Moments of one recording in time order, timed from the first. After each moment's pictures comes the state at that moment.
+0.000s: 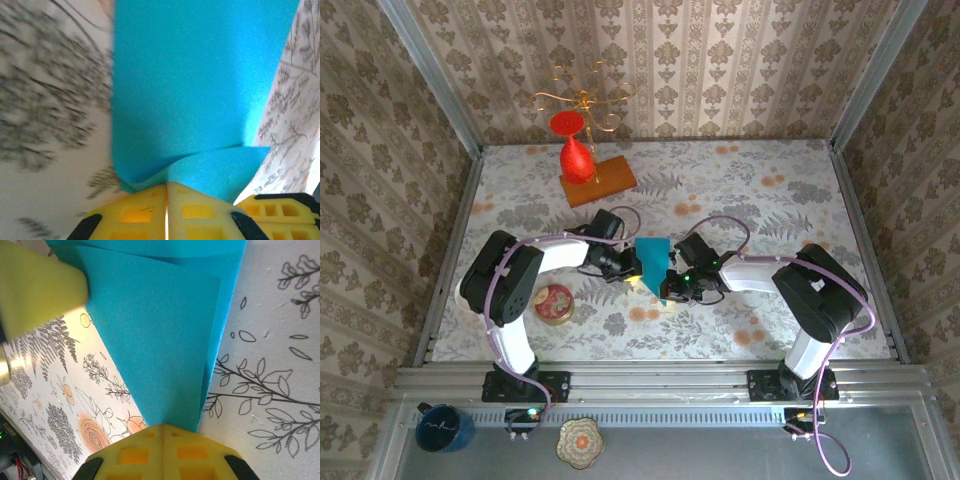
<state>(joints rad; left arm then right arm) -0.57 1.82 0.95 -0.27 0.52 -0.68 0.65 1.72 0.77 -0.15 -0.42 0.75</state>
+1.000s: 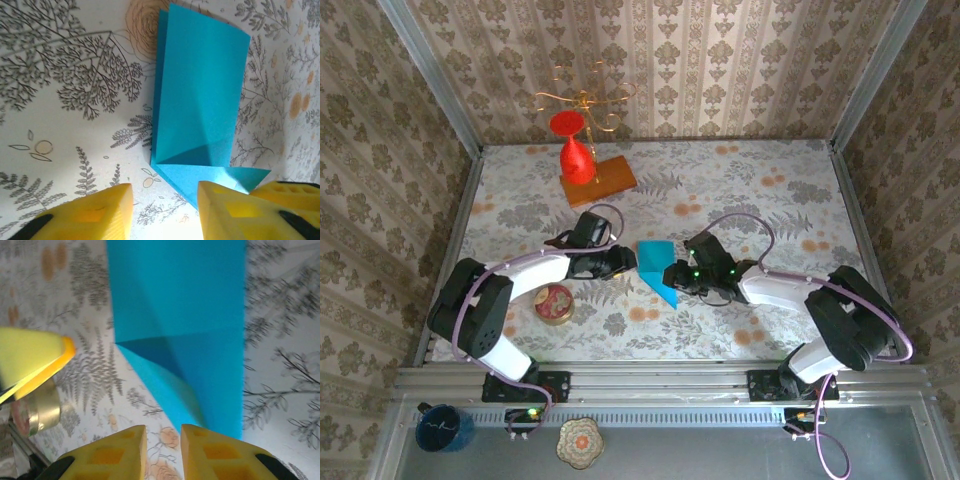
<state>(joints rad) -0.58 1.57 0.80 -0.18 0.42 -0.82 0.65 1.51 0.66 0.01 -0.26 0.95</state>
